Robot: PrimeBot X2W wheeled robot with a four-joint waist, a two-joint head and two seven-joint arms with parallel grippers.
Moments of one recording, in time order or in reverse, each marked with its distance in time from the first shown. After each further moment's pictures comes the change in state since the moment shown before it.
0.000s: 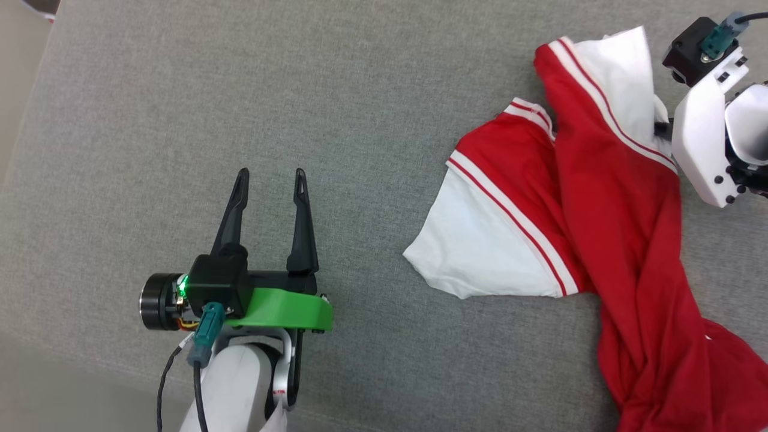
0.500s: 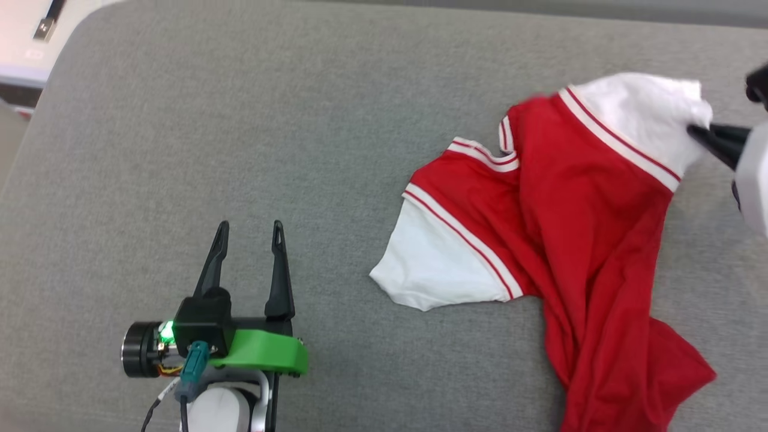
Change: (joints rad) left arm 0.123 0.000 0.088 0.019 0.058 -0.056 0.000; right arm 0.144 -0.137 -0.065 -0.039 0.045 0.000 -0.358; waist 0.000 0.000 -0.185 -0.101
